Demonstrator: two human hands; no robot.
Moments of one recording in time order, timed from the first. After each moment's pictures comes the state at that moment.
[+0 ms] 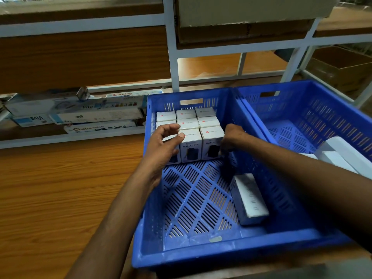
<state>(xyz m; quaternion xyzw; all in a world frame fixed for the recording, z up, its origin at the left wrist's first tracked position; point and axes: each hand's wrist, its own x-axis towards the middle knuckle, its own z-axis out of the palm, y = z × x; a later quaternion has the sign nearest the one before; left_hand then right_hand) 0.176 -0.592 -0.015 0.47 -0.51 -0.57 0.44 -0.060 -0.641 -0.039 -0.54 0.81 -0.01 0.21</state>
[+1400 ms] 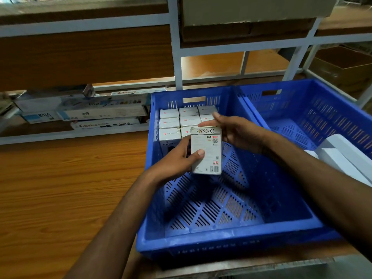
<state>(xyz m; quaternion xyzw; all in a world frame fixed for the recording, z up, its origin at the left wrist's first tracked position) 0.174 -0.577 -0.032 0.41 -0.70 -0.55 0.20 -0.065 -0.588 -0.006 -0.54 0.44 -0.37 0.62</state>
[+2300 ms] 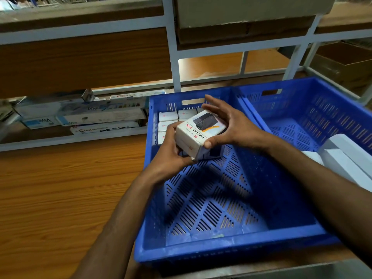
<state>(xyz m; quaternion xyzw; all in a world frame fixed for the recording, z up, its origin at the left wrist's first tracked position) 0.175 -0.580 -0.018 0.40 -0.66 -0.55 0.33 -0.063 -0.587 0.000 -0.66 0.46 -0.39 0.44</state>
